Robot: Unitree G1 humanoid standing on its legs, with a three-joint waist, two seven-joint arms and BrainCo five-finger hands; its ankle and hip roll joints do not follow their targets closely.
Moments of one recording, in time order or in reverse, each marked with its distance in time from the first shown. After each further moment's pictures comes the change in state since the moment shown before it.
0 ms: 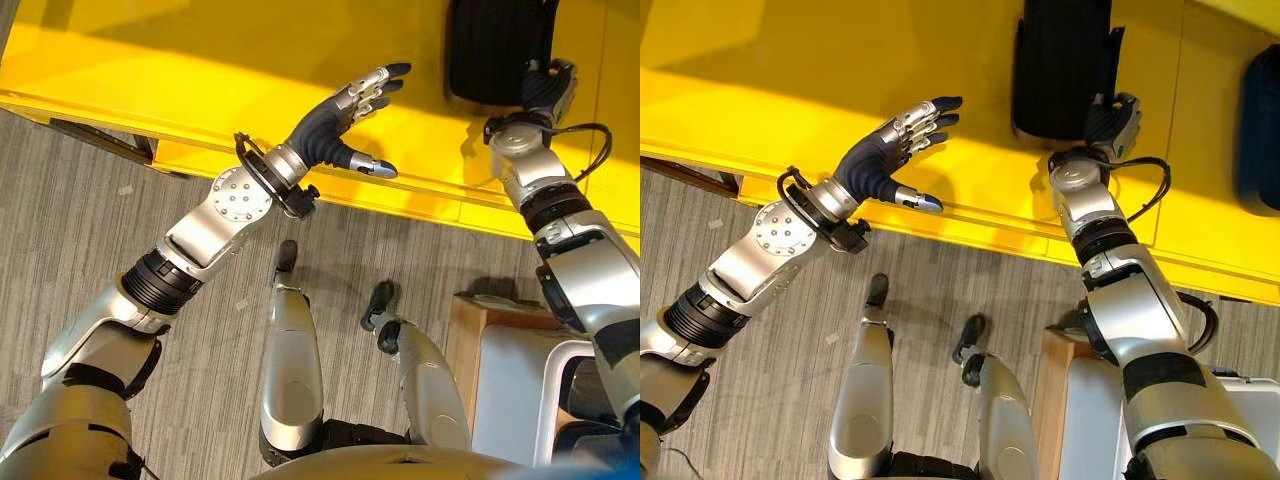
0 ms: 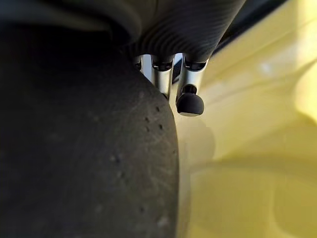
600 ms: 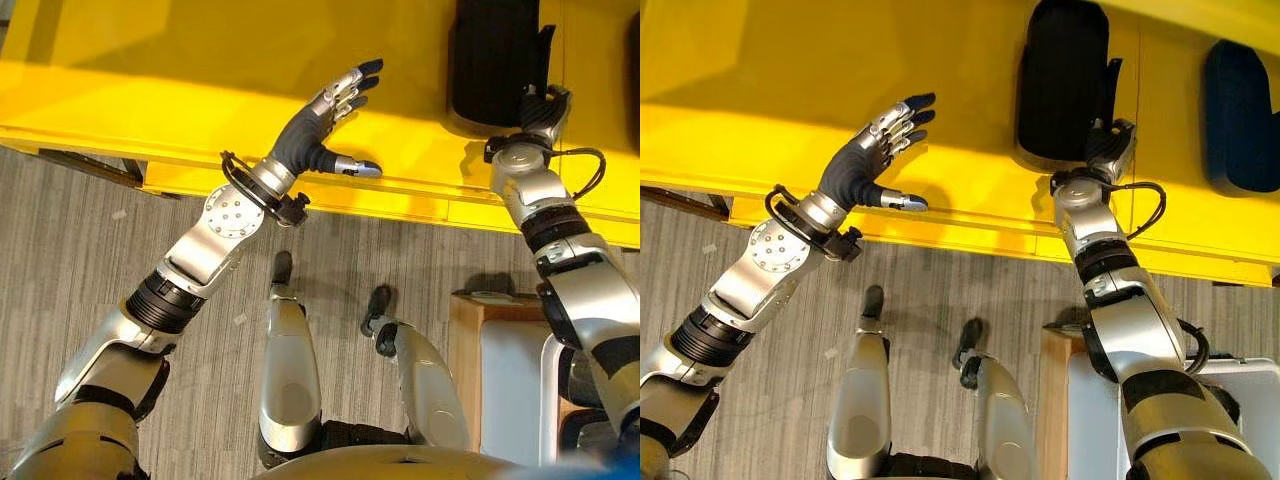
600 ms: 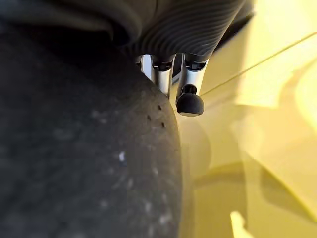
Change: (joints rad) left arm 0.125 -0.069 0.099 -0.020 0.075 -0.043 0.021; right arm 0.112 0.000 -0.080 -0.088 -0.046 0.037 0.041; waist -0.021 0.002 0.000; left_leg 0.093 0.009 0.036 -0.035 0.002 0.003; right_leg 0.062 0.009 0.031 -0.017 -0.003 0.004
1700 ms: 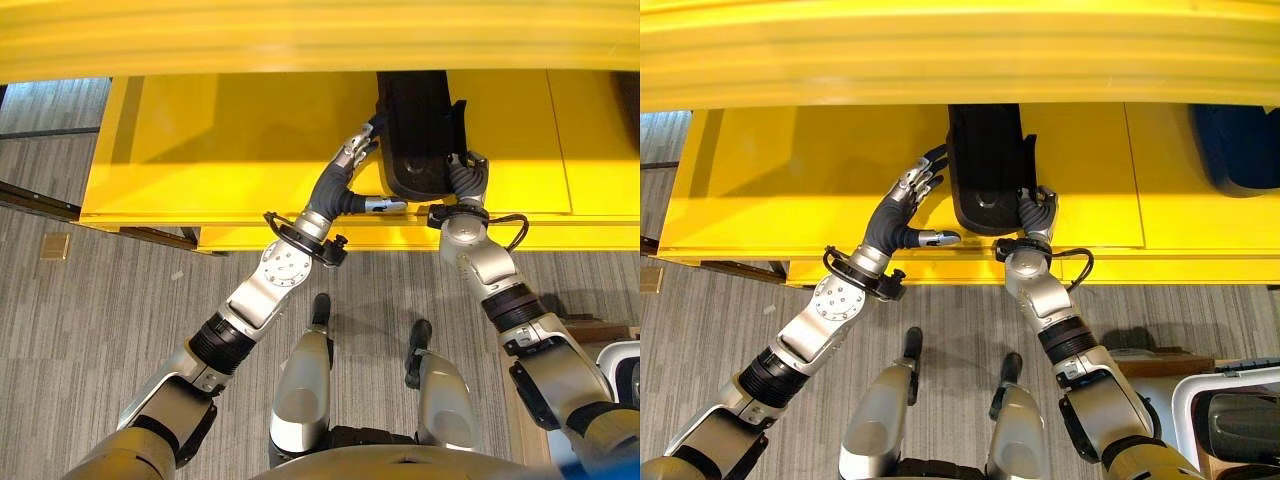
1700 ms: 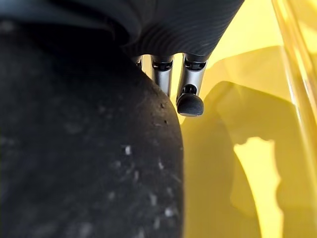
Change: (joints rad) left arm 0.187 -0.264 -0.045 0.047 0.210 -0.073 0.222; right arm 0.394 0.167 -0.057 -0.476 -0.020 0.055 0.045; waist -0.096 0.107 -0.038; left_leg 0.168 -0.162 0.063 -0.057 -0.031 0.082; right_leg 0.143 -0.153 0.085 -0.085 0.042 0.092
